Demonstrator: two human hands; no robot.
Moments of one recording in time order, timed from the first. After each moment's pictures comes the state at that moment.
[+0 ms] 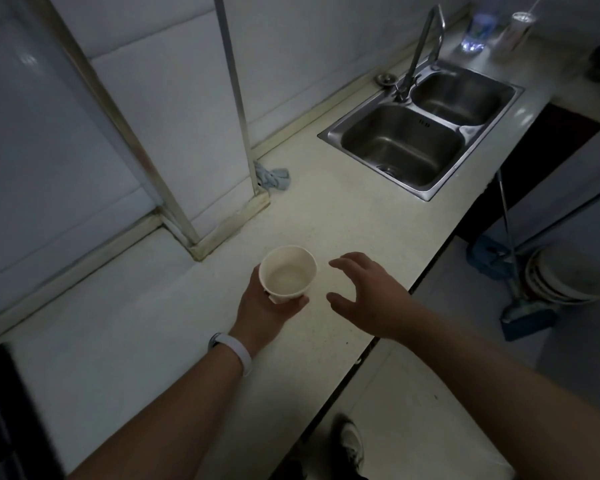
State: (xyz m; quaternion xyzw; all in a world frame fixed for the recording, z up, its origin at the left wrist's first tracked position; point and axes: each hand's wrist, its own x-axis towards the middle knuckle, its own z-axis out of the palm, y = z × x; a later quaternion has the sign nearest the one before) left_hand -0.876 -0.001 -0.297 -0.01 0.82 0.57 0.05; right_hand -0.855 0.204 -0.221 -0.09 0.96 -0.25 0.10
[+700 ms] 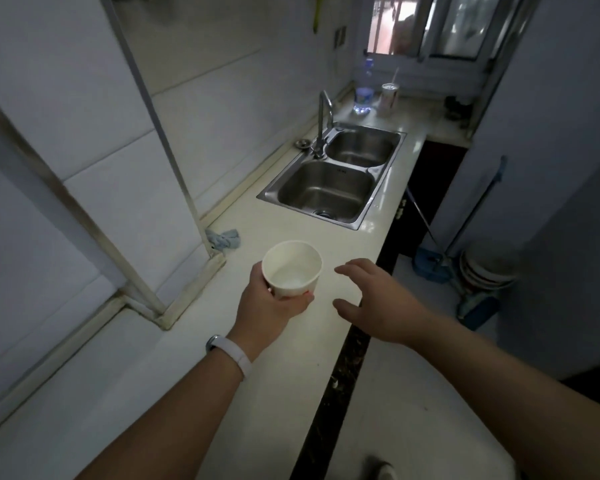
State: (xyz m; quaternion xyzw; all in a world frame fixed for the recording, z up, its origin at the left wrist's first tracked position) left_hand -0.876 0.055 -0.190 0.11 0.78 0.61 0.09; right_hand -0.788 0.249 -0.143 0.03 0.97 -0.24 -0.01
